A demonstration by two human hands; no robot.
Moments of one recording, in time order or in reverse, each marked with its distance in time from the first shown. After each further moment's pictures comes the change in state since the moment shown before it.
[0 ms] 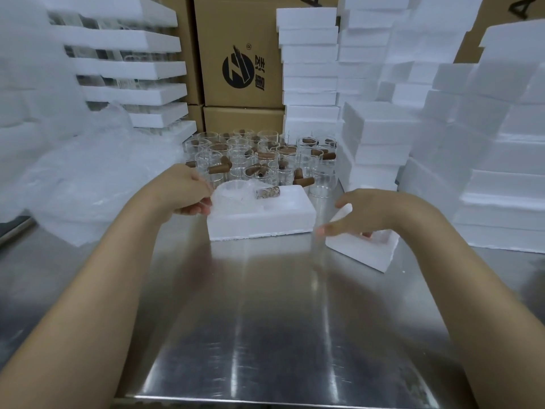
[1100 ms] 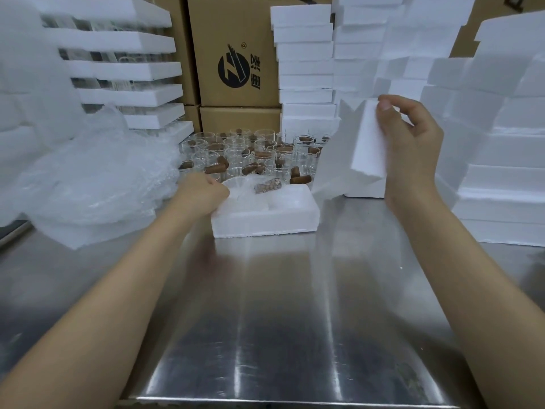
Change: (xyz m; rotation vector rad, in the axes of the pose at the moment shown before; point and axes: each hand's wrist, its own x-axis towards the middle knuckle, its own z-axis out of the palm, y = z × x) left_hand 0.009 -0.001 0.037 -0.043 0.077 0.068; right_hand 0.000 0.000 -0.015 1.433 1.042 -0.416
